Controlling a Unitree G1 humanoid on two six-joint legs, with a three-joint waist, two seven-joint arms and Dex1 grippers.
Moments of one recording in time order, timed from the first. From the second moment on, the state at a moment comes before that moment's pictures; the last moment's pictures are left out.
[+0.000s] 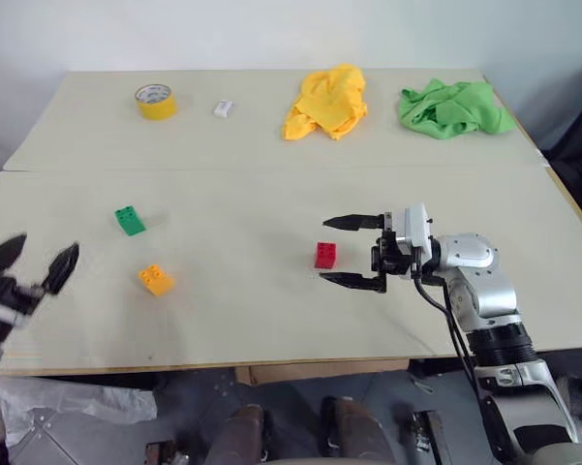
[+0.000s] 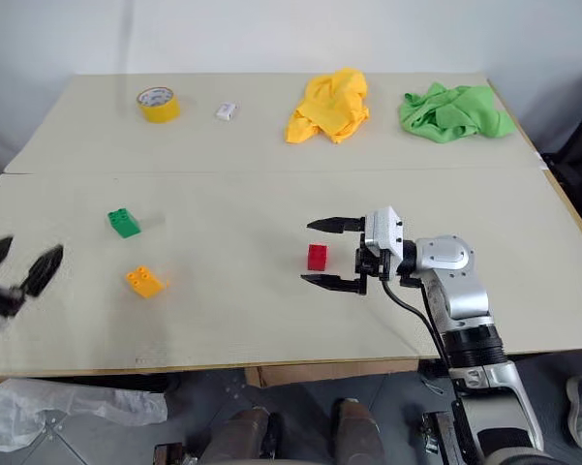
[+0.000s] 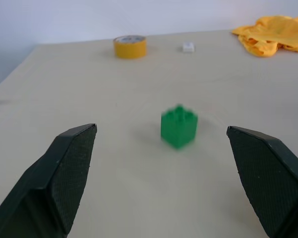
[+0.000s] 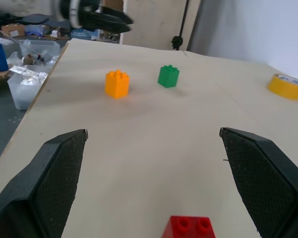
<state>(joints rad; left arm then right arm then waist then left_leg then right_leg) -0.10 0.70 0.67 0.11 -0.50 0.21 -0.64 -0.55 -0.47 0.06 0.15 0.41 -0.03 1.32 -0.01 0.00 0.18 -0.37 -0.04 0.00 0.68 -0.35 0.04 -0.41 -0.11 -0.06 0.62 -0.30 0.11</state>
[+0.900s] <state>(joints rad) -0.47 0.48 0.38 0.02 -0.31 0.80 -0.01 -0.58 -0.46 0.08 0.04 0.43 0.07 1.26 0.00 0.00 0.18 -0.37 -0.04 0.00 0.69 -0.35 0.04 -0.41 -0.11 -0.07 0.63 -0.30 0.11</state>
